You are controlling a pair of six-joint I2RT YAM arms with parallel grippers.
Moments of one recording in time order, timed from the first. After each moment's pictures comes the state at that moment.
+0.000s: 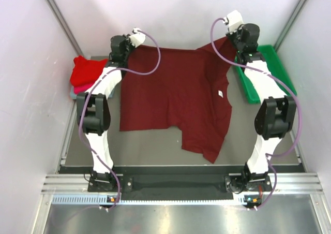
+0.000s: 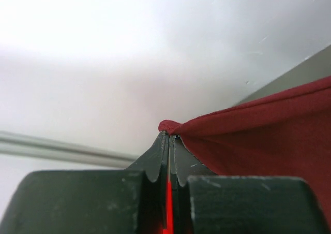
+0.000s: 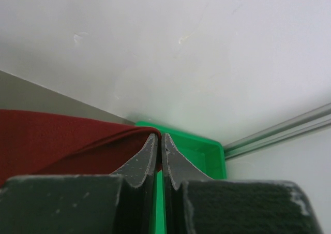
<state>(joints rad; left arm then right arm) -0.14 2.03 1.73 0.17 -0.11 0.79 0.11 1.89 1.77 0.00 0.05 -0.55</state>
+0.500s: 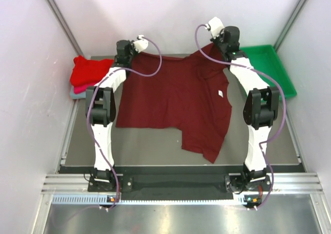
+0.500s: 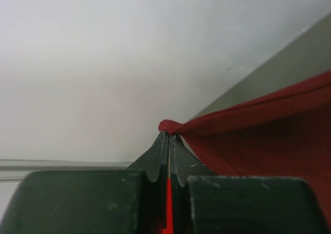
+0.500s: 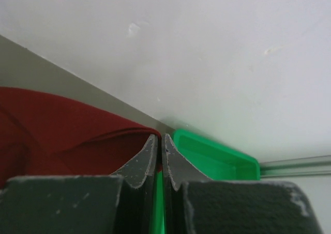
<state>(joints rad) -0.13 2.26 1.85 0.21 -0.10 0.87 0.19 2.13 1.93 -0.05 0.08 -0.60</state>
